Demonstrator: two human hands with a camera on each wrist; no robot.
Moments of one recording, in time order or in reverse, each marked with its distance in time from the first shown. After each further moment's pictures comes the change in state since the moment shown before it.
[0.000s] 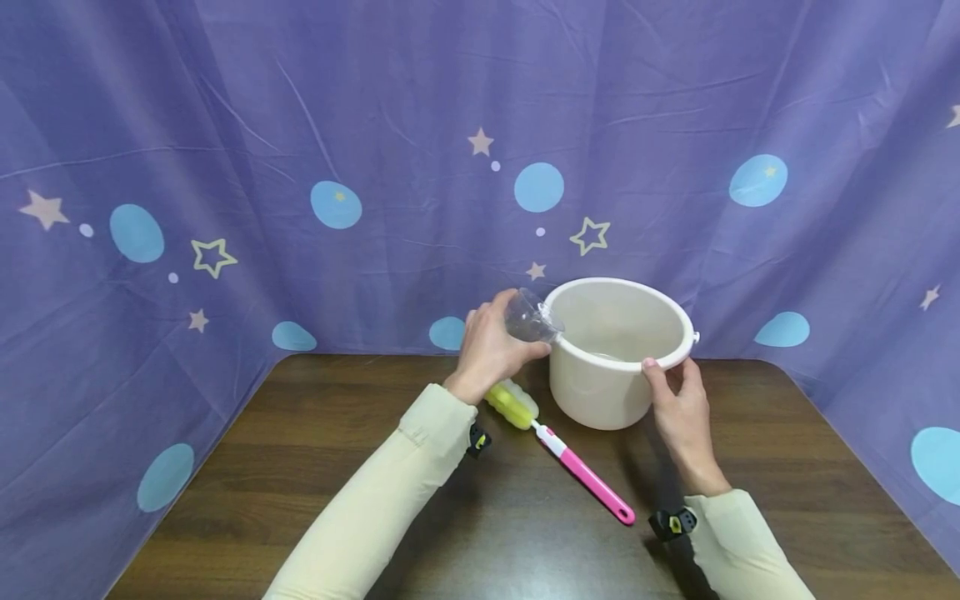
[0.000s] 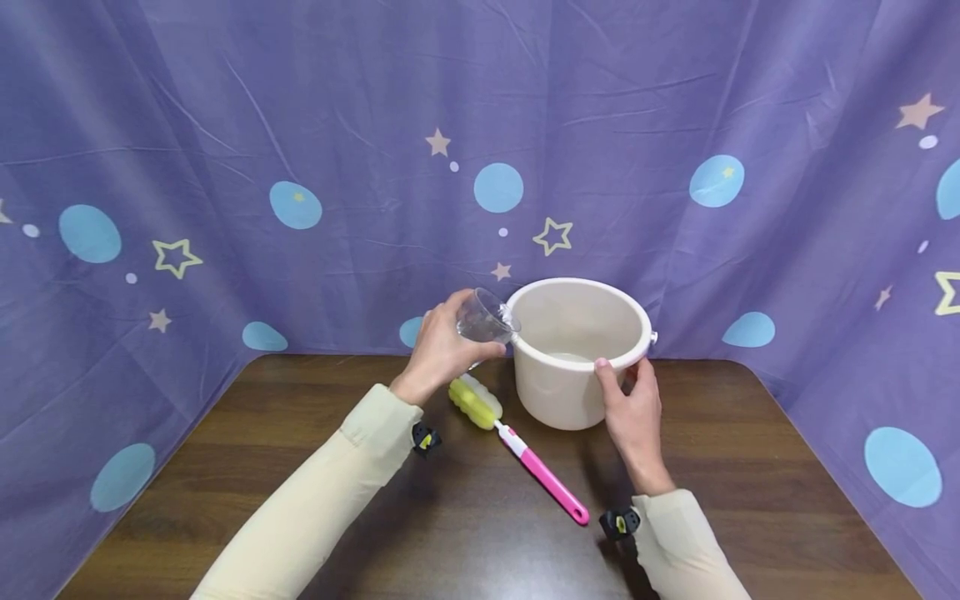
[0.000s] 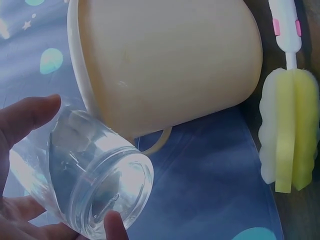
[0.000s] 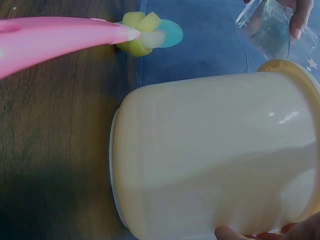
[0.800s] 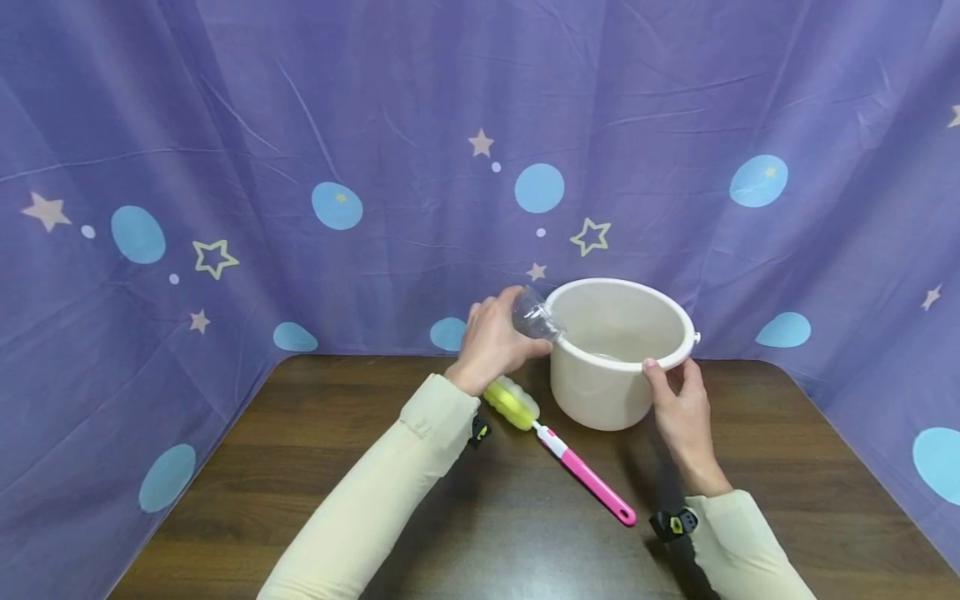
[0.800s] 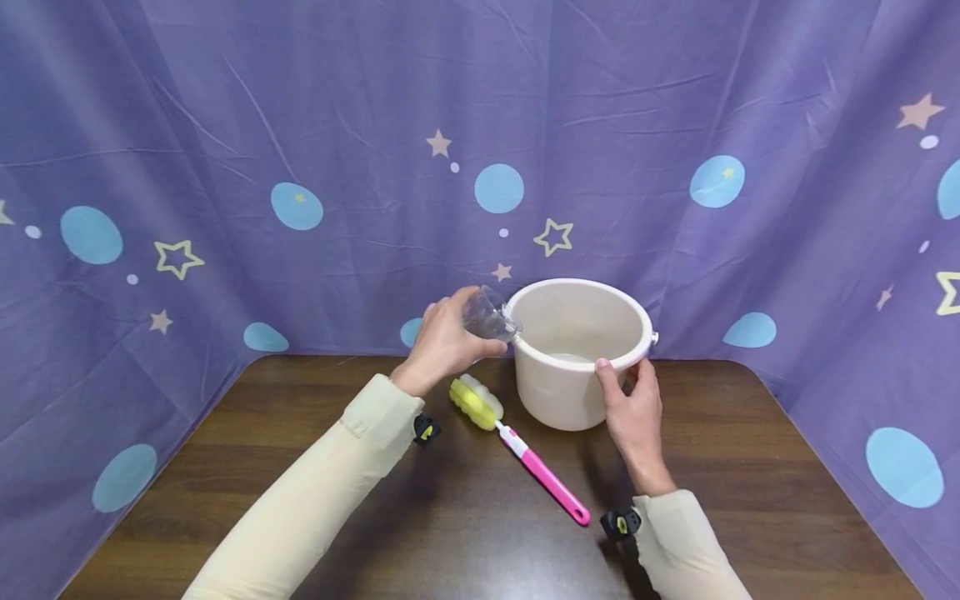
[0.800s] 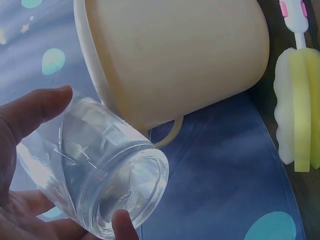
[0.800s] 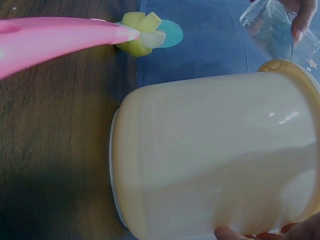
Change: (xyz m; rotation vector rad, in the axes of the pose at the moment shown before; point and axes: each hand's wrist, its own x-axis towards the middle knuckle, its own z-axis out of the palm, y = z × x) left_hand 0.007 0.009 -0.008 0.109 -0.064 0.022; right_hand 0.000 0.000 0.000 -0.014 -0.007 -0.007
